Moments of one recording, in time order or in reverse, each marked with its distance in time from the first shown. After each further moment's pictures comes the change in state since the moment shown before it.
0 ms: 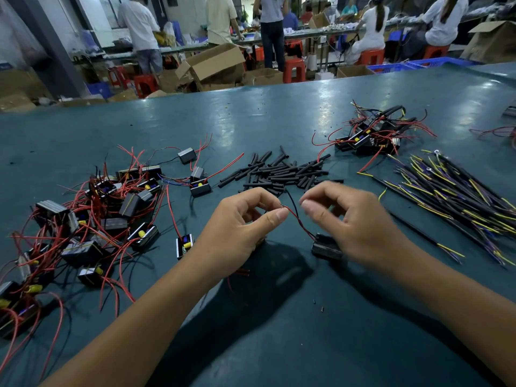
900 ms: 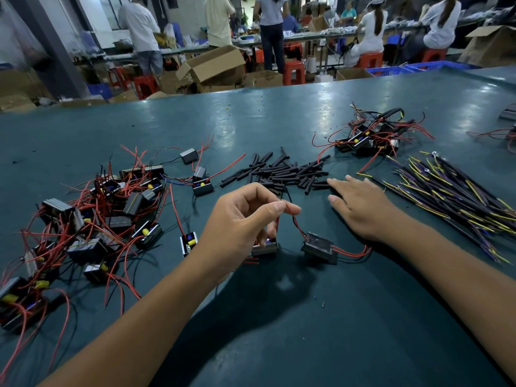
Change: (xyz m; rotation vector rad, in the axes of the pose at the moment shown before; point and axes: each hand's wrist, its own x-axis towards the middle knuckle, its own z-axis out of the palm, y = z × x) left_hand -0.004 0.003 0.003 -0.272 -0.043 0.065; right_hand 0.028 0.077 -0.013 -0.682 -0.337 0.294
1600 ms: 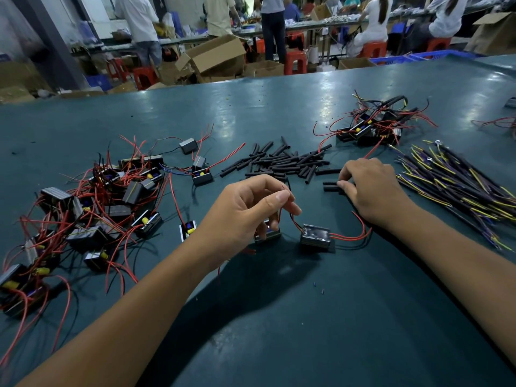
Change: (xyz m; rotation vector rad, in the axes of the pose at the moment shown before) left_hand -0.001 0.001 -0.002 0.119 -0.097 -0.047; right_hand -0.002 0.002 -0.006 -0.028 0.257 0.036
